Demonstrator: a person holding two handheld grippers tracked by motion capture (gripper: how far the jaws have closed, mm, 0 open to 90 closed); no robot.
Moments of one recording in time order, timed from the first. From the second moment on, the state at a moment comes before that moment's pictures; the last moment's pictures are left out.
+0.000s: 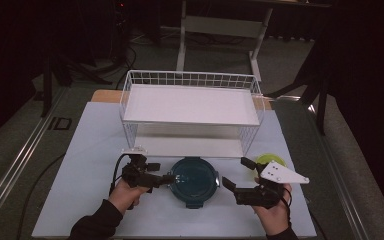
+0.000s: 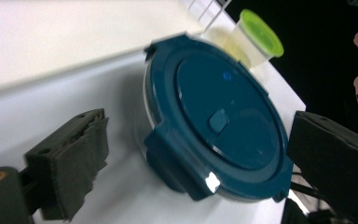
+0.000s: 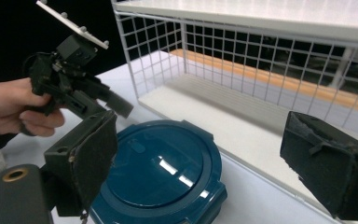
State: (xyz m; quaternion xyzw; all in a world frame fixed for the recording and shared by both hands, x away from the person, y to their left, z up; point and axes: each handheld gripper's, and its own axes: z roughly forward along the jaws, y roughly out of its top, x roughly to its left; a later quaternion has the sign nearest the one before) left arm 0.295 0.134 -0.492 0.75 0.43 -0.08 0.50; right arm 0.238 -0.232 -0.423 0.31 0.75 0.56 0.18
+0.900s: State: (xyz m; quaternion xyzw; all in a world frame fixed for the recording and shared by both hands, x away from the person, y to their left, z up) left arm 0.310 0.134 -0.520 0.67 0.54 -0.25 0.44; right arm 0.242 -0.224 -0.441 0.33 0.77 0.53 0.14
